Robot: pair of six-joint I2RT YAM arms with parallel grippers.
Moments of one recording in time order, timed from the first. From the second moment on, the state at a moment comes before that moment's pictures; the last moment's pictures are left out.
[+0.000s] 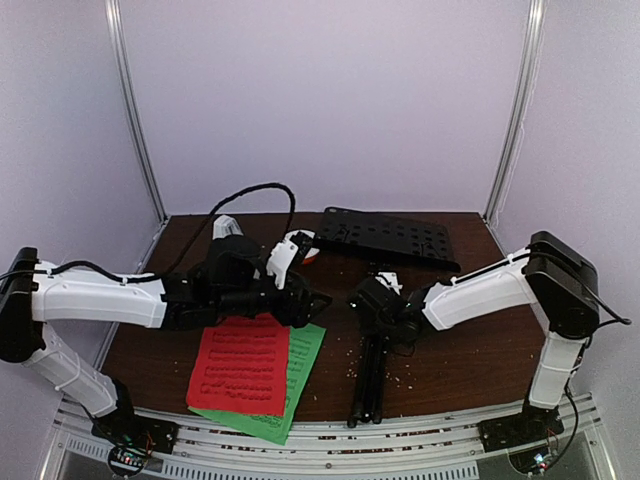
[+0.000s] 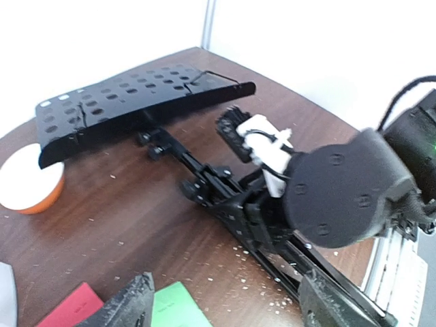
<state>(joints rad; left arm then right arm) -1.01 1.45 0.88 0.16 0.01 -0.20 0.98 1.85 1.00 -0.18 0.66 0.87</state>
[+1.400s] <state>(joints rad) 0.26 1.17 0.43 0.25 0.24 -0.33 0.06 1.26 0.48 0.38 0.24 0.36</state>
